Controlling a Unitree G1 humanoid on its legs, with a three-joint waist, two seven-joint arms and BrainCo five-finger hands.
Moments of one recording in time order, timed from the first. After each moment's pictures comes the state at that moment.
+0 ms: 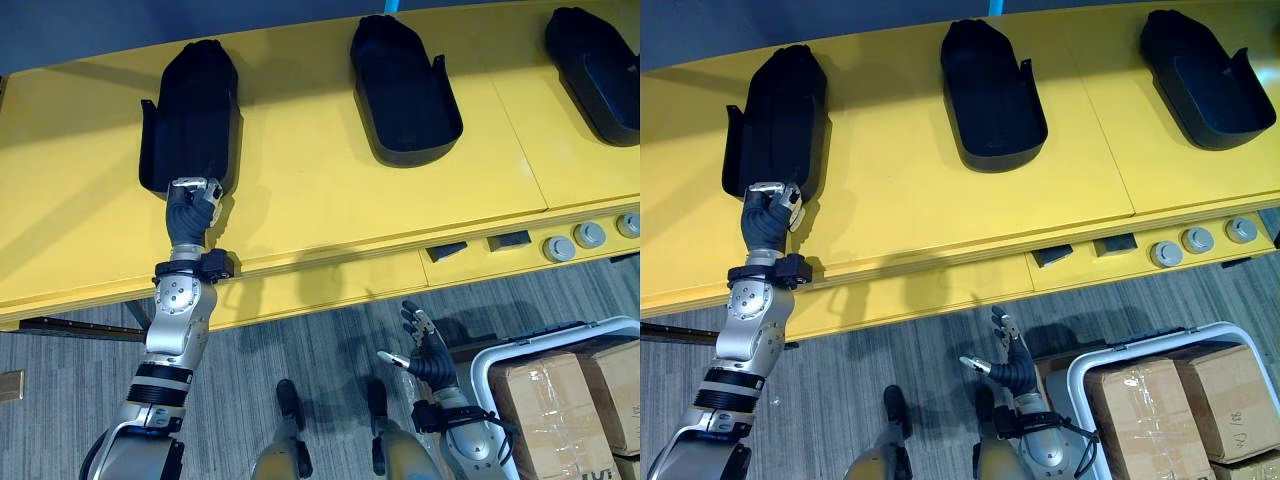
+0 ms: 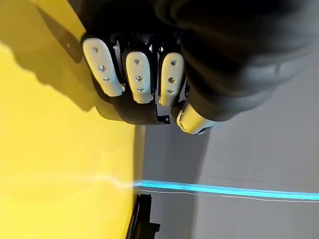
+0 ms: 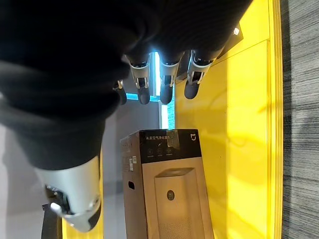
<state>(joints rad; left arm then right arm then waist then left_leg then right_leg) -0.47 0.44 -0.04 0.19 -0.49 -0.23 0.21 0.27 -0.11 0.18 -0.09 0.00 -0.22 -0.04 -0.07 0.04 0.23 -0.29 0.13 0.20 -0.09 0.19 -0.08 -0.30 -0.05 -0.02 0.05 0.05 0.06</state>
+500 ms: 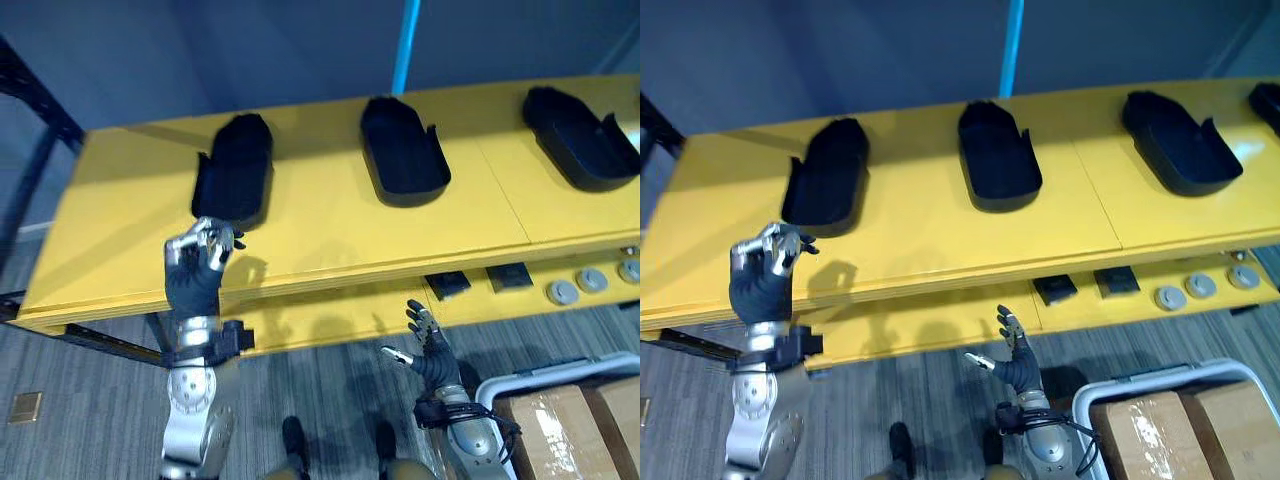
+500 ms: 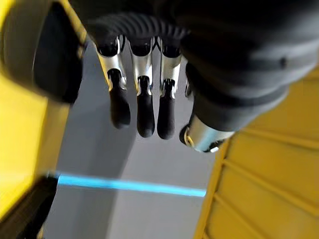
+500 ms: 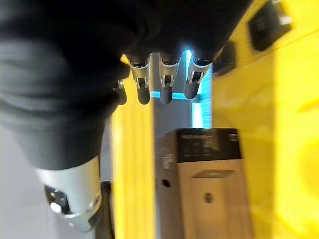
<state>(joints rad) 0.15 0.11 -0.04 -0.45 -0.29 -0.26 0.23 0.24 -0.10 0.08 -0.04 -0.01 -0.22 -0.05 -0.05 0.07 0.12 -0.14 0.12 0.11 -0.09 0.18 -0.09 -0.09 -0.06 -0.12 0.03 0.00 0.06</state>
